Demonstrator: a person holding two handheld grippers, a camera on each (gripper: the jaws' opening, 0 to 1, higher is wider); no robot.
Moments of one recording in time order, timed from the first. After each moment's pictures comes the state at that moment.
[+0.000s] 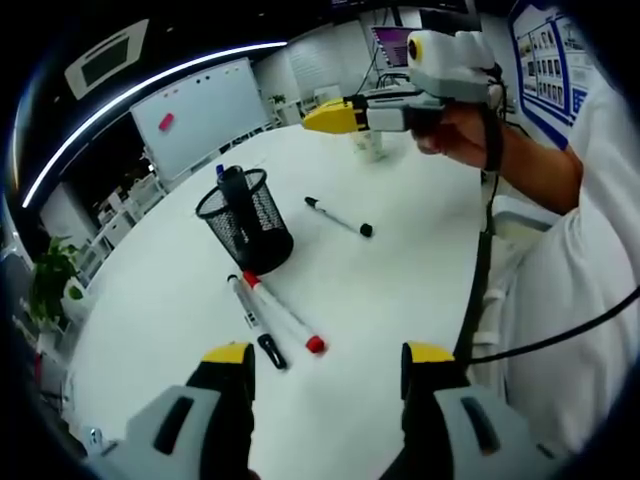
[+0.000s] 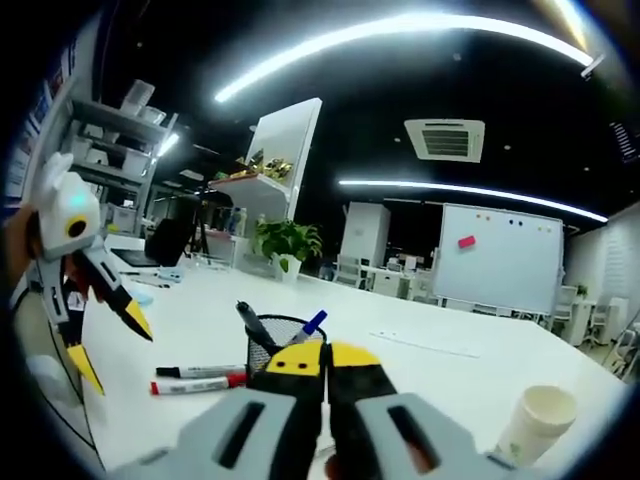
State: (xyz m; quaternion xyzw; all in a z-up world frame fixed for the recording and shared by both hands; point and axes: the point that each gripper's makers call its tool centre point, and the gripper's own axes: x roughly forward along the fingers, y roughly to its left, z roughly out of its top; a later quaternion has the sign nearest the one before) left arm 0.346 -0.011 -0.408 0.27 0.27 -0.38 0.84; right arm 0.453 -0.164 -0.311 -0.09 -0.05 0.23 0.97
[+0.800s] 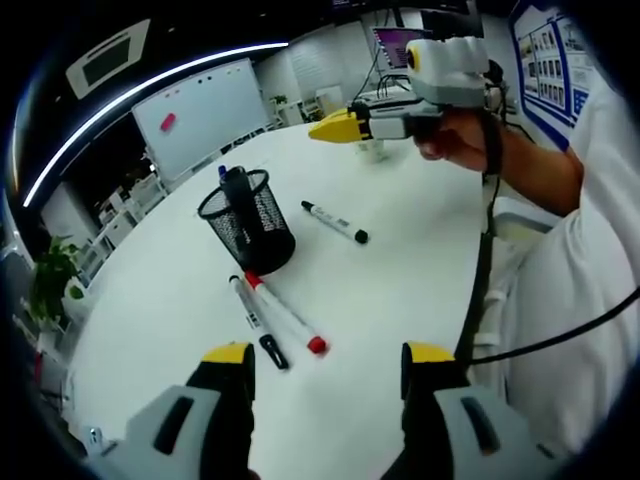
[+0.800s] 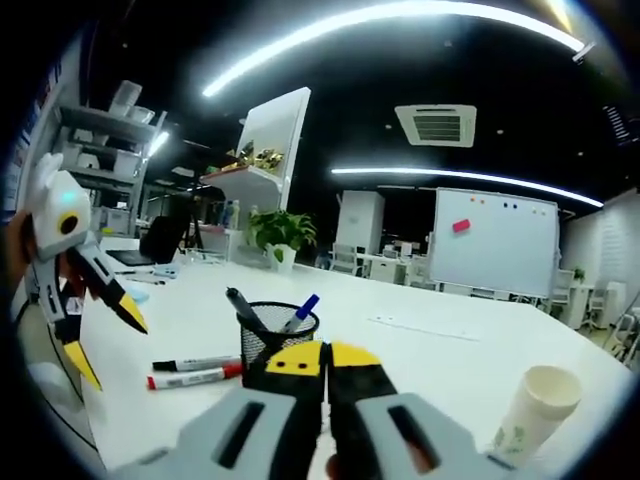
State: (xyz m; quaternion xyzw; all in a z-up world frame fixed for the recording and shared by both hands) left arm 0.346 -0.011 -0.408 0.27 0.27 -0.38 0.84; right arm 0.457 -0.172 -0.323 -0.07 -0.02 0.22 0.97
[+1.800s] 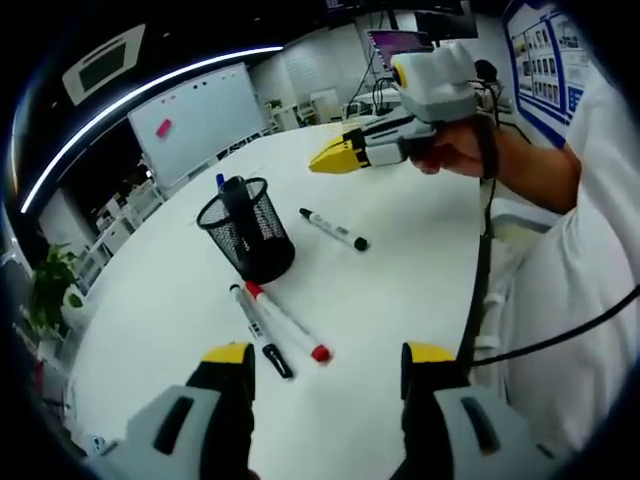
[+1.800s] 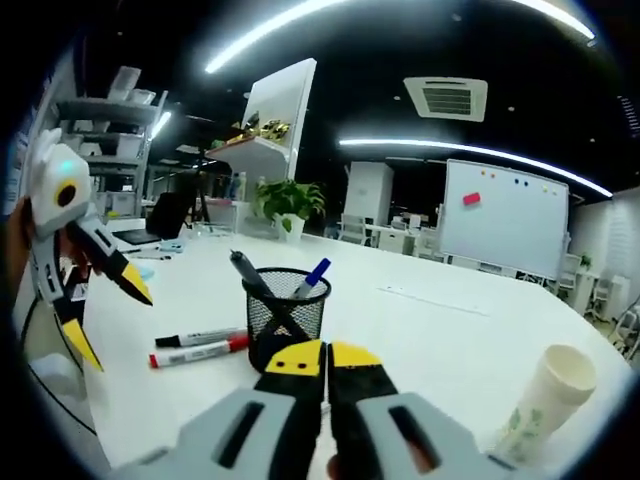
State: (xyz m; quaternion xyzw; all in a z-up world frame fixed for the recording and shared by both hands) left arm 0.351 -0.015 -0.402 0.27 0.26 -0.39 0.84; right arm 0.462 -0.165 -0.354 -0.09 0.05 0.23 0.97
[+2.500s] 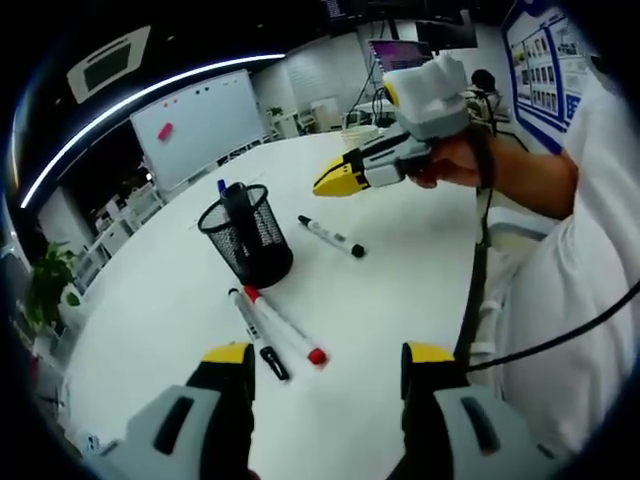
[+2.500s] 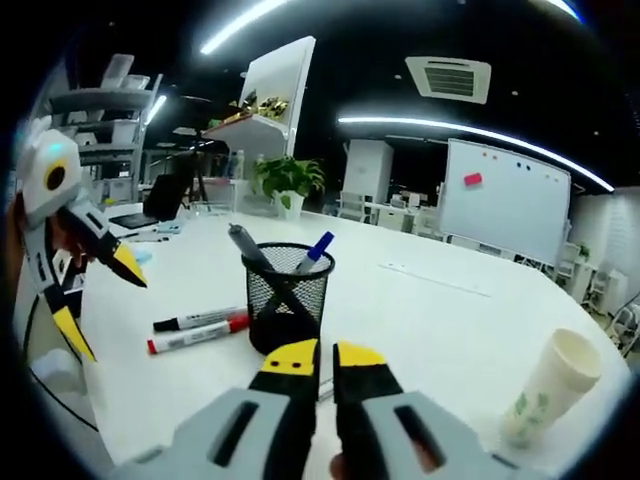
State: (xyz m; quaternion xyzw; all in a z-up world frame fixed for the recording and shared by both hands) left arm 0.349 -0.015 -0.401 0.26 0.25 -0.40 0.85; right arm 0.460 -0.161 -0.373 -0.10 0.10 0.23 0.96
